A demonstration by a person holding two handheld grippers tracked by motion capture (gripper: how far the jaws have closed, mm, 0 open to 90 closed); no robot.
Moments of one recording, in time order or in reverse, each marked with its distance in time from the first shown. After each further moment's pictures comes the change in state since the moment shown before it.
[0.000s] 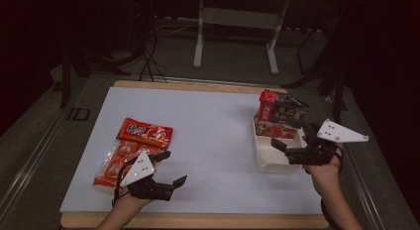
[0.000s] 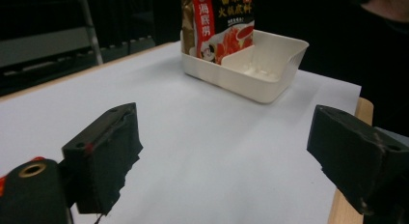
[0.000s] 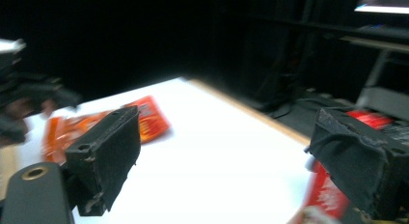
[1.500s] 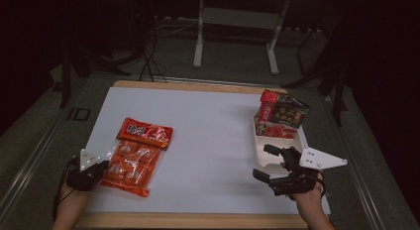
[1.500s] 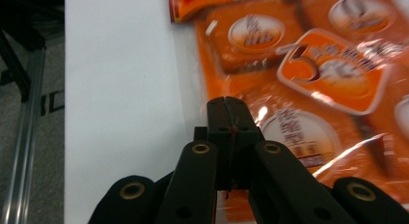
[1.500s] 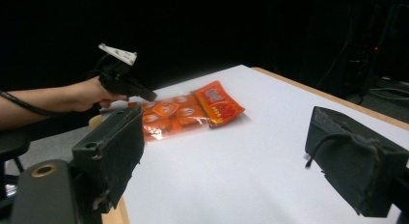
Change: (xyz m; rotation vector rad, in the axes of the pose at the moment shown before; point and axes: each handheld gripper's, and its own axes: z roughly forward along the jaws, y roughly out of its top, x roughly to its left) left arm 0.114 -0.094 -0.083 0.514 0.604 -0.176; right arm 0.056 -0.033 0.008 0.014 0.182 0.074
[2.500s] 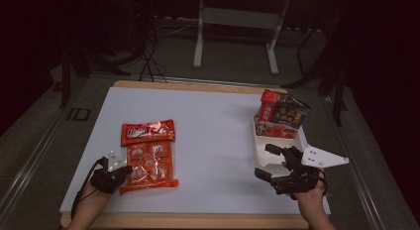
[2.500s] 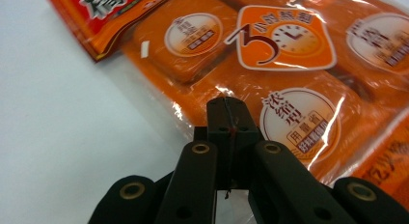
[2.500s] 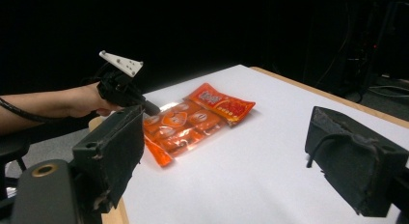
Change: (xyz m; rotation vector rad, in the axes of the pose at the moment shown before) left arm -0.057 0.025 0.001 0.048 -0.135 0.128; right arm -0.004 0.000 -0.003 -0.004 -0.004 0.013
